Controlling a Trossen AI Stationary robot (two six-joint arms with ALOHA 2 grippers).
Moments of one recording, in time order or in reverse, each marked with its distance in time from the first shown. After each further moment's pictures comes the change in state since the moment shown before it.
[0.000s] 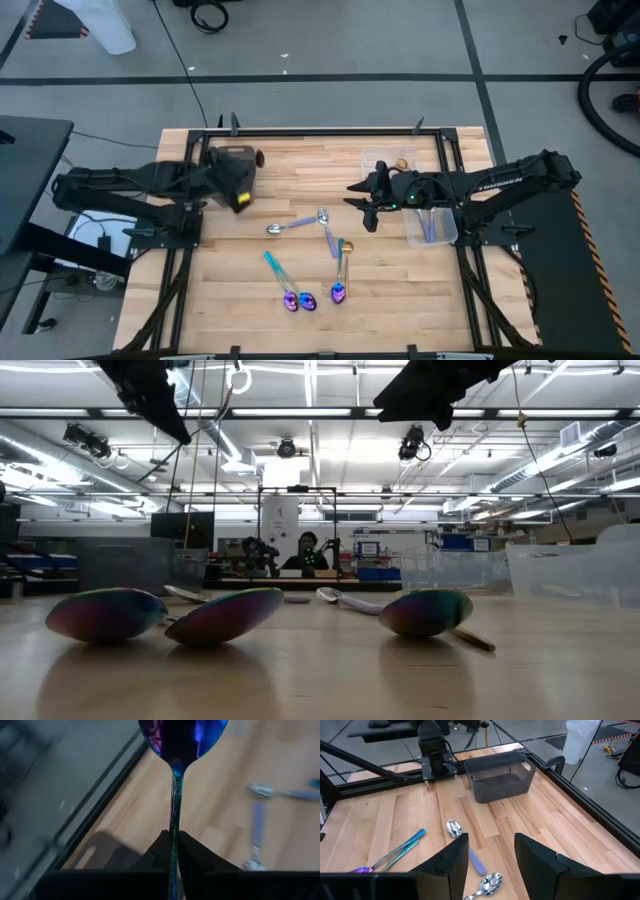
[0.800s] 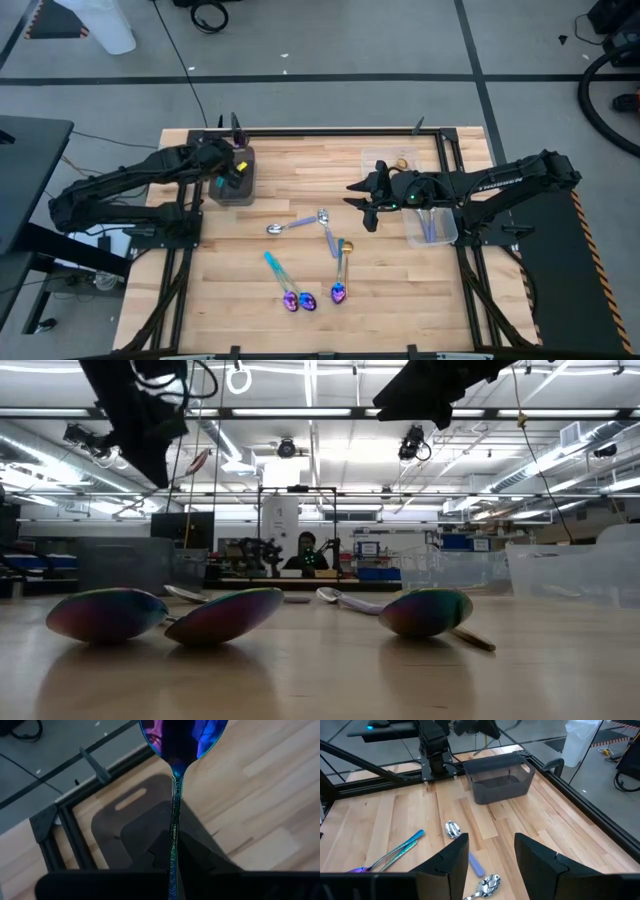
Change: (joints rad) left arm 0.435 0.011 -0.088 -0.042 0.128 -0.116; right arm 0.000 0.000 0.000 0.006 0.003 -0.016
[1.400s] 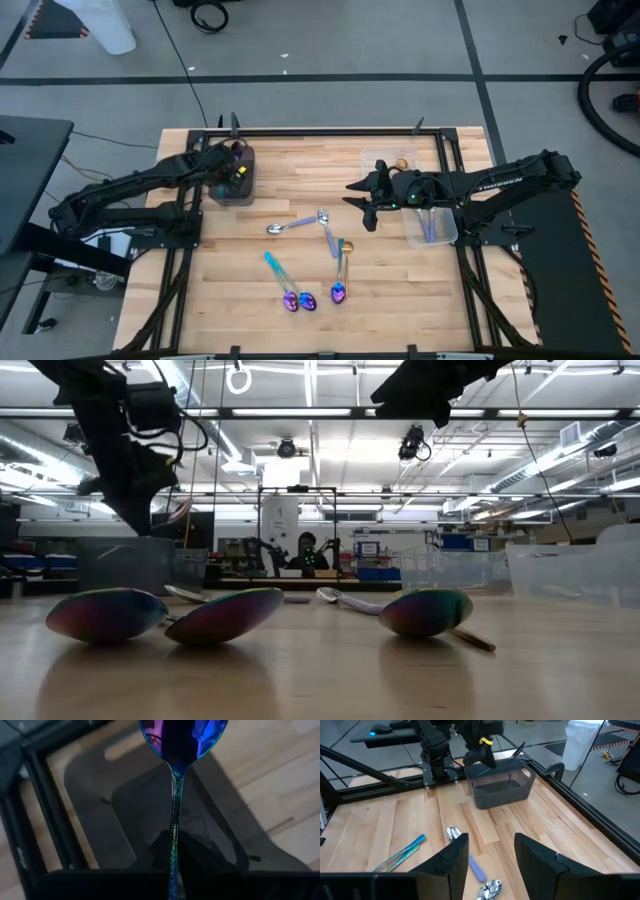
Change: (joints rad) left arm 0.143 0.000 -0.251 0.165 0.133 -0.019; right arm 0.000 0.000 0.000 0.023 0.000 -0.001
